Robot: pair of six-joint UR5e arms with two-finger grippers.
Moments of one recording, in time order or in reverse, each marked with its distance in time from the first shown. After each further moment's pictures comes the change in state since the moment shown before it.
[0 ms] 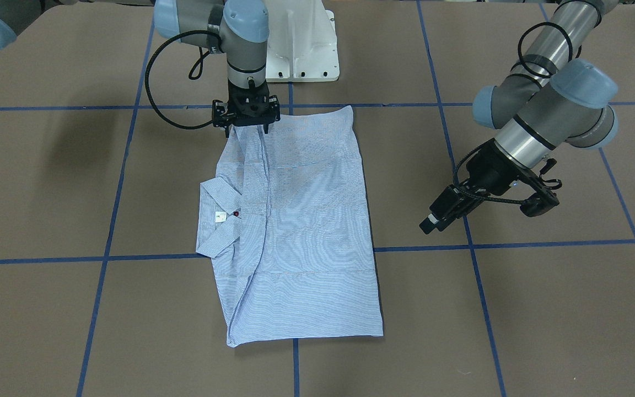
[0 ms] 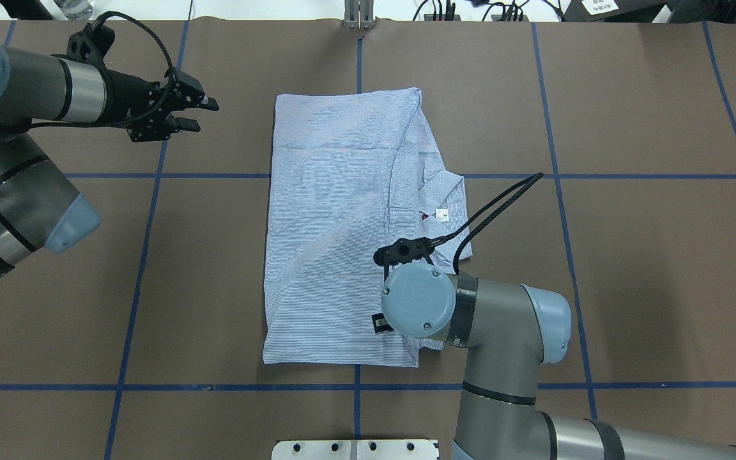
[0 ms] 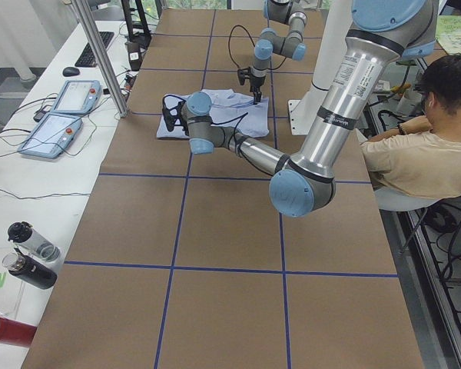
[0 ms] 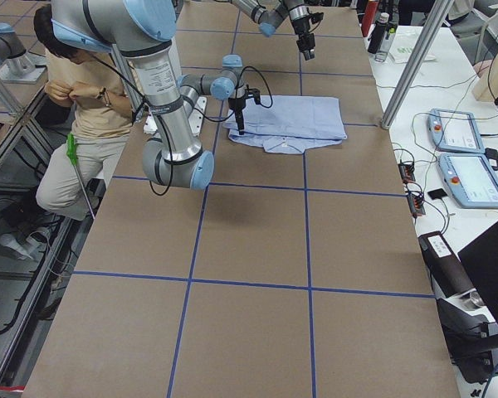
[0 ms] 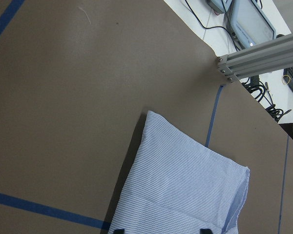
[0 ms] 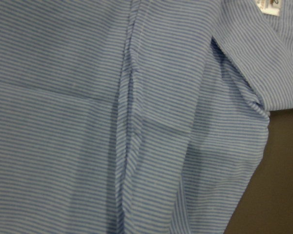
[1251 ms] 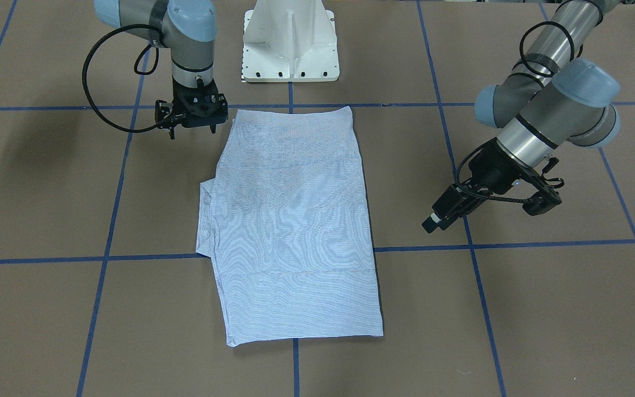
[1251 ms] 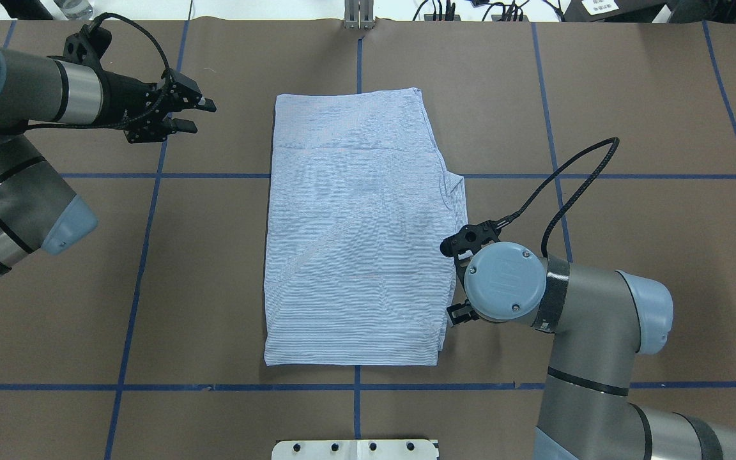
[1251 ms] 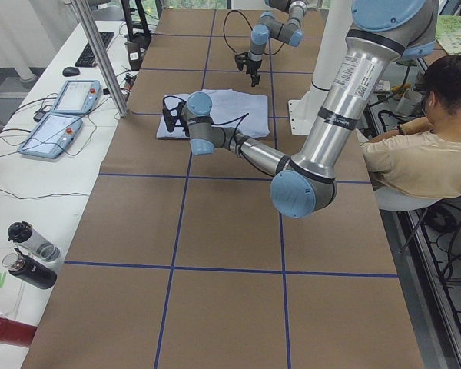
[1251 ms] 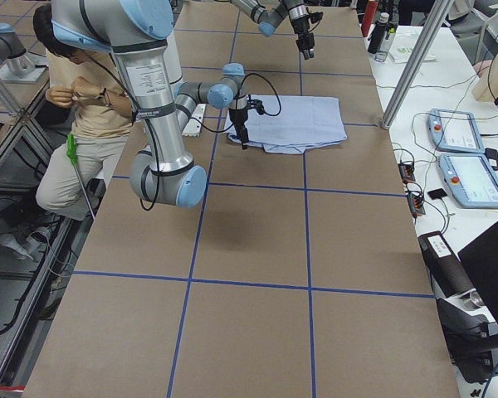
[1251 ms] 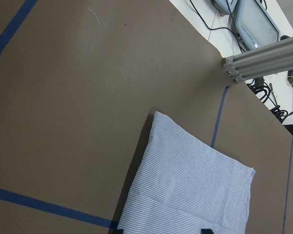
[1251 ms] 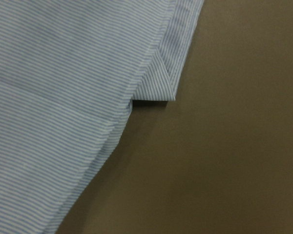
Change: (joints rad) left arm -0.002 0.006 -0.009 0.000 0.000 0.000; right arm 0.077 -0.172 0.188 -0.097 0.008 -0.199
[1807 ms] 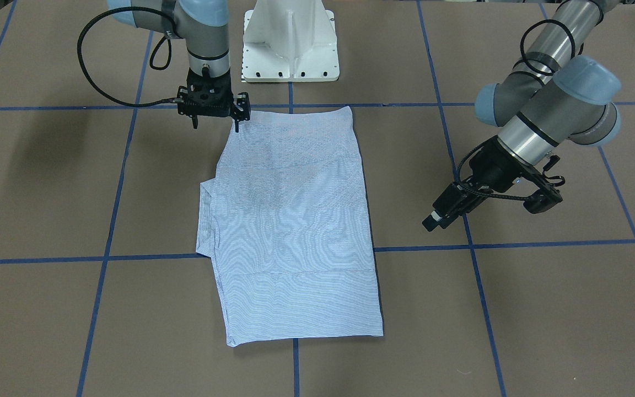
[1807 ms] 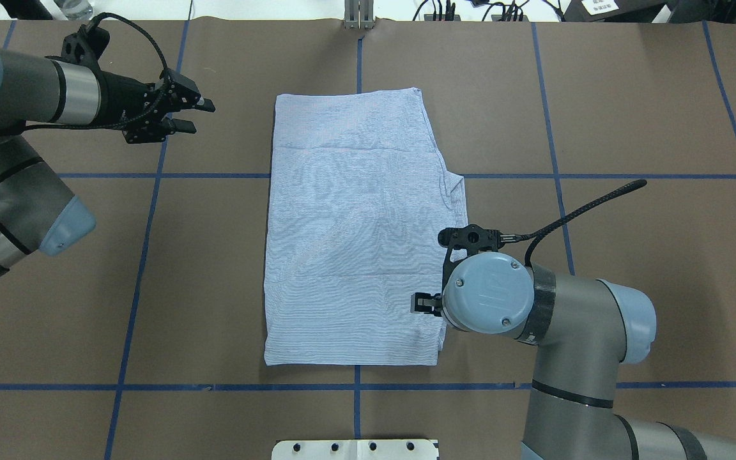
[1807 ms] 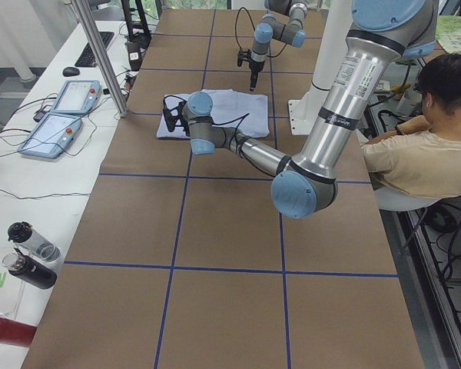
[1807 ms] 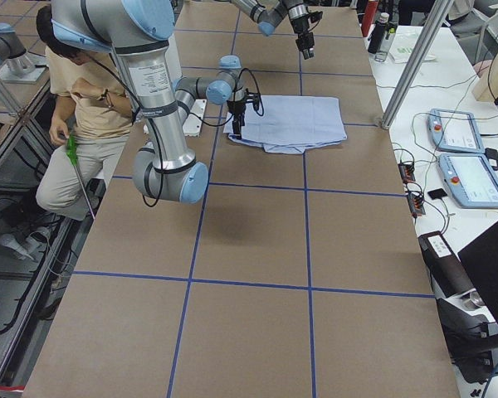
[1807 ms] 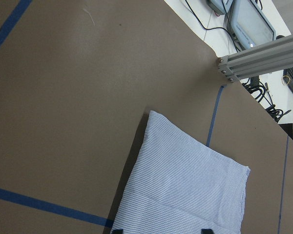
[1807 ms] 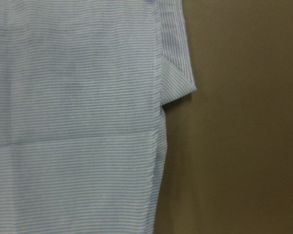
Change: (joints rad) left arm 0.000 0.009 -0.007 0.000 0.000 -0.001; right arm -0.046 0.019 -0.005 0.145 -0.003 0.558
